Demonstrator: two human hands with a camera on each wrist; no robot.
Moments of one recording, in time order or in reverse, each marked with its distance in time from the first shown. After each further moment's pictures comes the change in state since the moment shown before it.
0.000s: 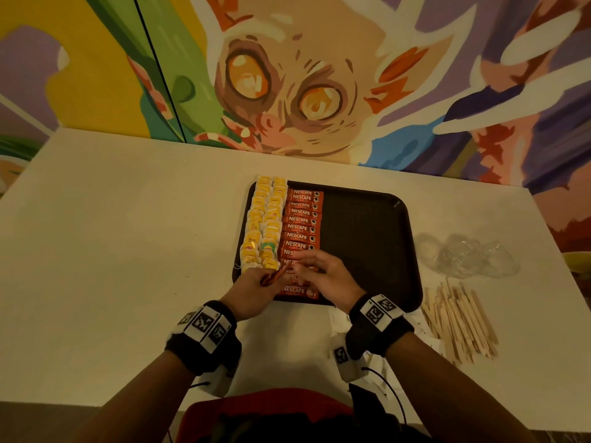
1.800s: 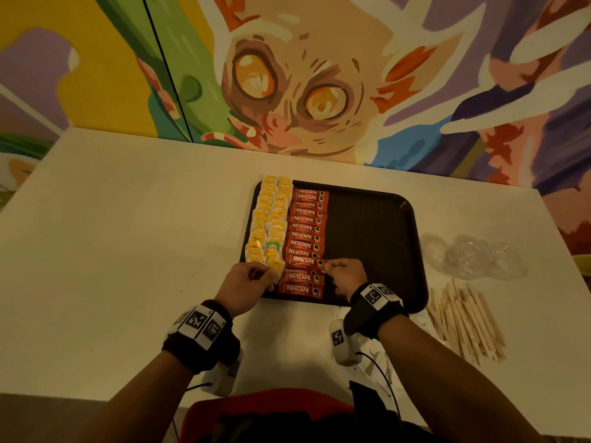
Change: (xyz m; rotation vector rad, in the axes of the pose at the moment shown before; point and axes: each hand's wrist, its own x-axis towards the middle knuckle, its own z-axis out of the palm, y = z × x) left_hand -0.006 -0.002 -0.012 -0.025 0.235 -0.078; right_hand 0.042 0.036 -0.022 -0.181 0.360 0.413
